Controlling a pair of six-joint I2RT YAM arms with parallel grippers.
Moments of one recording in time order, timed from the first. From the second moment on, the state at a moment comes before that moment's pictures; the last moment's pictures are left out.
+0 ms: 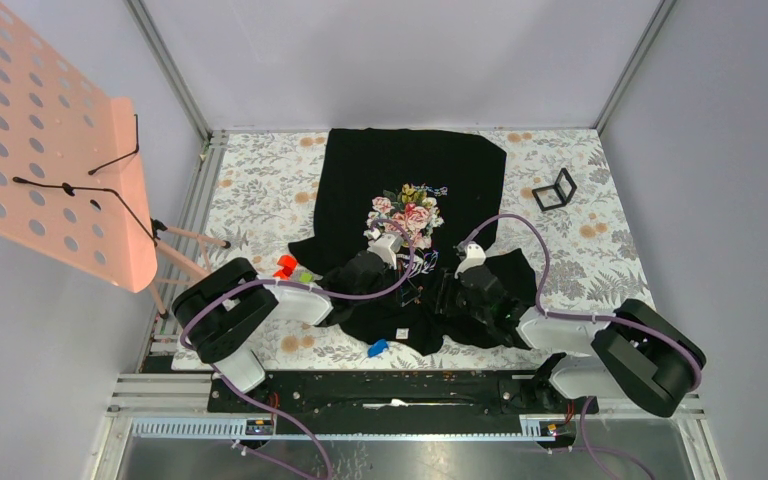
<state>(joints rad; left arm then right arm) -0.89 1.64 0.58 0.56 0.12 -0.69 0.79 1.28 0.30 0.40 0.08 0.66</state>
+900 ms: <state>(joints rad) -0.88 1.64 0.58 0.56 0.13 -0.69 0.72 1.40 0.27 0.60 -0.09 0.64</state>
